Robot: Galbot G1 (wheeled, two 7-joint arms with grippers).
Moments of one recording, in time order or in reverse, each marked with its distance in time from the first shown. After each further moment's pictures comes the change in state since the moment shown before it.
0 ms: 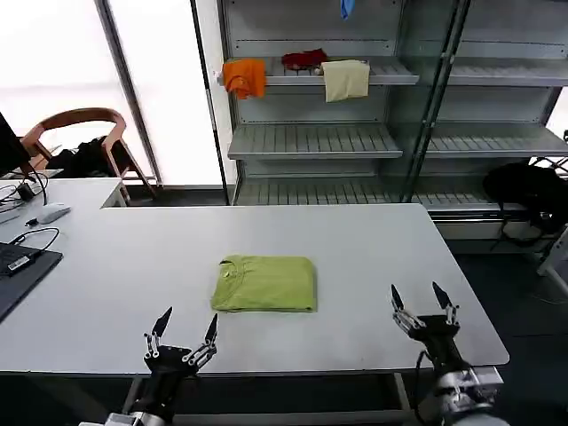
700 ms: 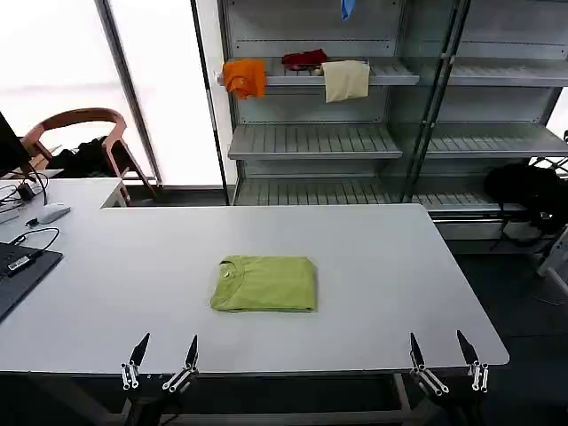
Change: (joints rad) left arm 0.156 0.028 -0.019 -0.001 -0.012 -0.139 -0.107; right arm -0.362 0.025 0.052 0.035 -0.181 0.347 0.032
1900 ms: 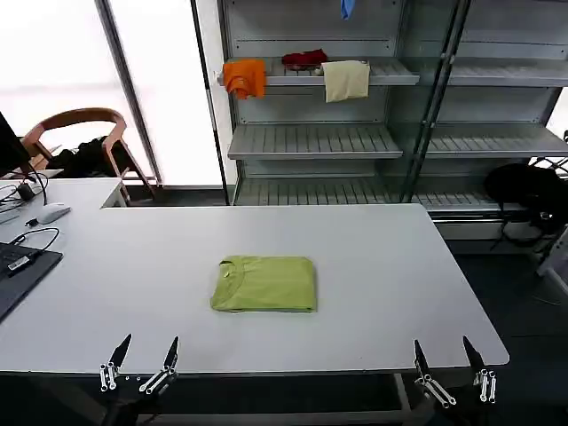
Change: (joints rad) left arm 0.045 0.052 -0.128 0.041 -0.142 -0.092 0.097; right arm -0.066 -0.019 0.017 0.009 -0.012 0.095 -0.007
